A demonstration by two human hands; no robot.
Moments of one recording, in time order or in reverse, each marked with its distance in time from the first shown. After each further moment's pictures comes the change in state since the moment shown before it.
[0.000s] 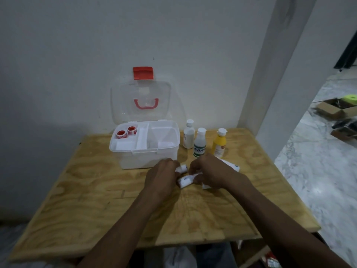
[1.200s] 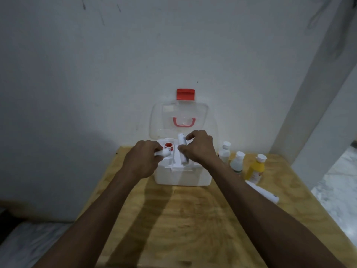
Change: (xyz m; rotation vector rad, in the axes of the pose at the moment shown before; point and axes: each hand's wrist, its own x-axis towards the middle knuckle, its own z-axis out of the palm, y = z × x) left_hand 0.008 -0.111 -0.133 -0.002 0.206 -0.148; right_hand 0.116 -0.128 -0.040 0.461 0.441 0.252
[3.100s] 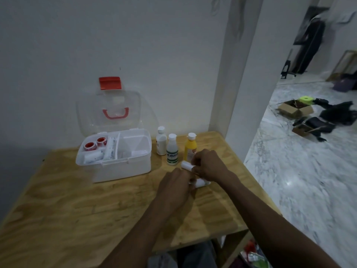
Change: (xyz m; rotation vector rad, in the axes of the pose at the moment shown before) left_hand -0.064 0.191 0.155 -0.112 -0.318 0.434; right_hand -0.069 0.199 -0.112 -0.351 -0.093 0.006
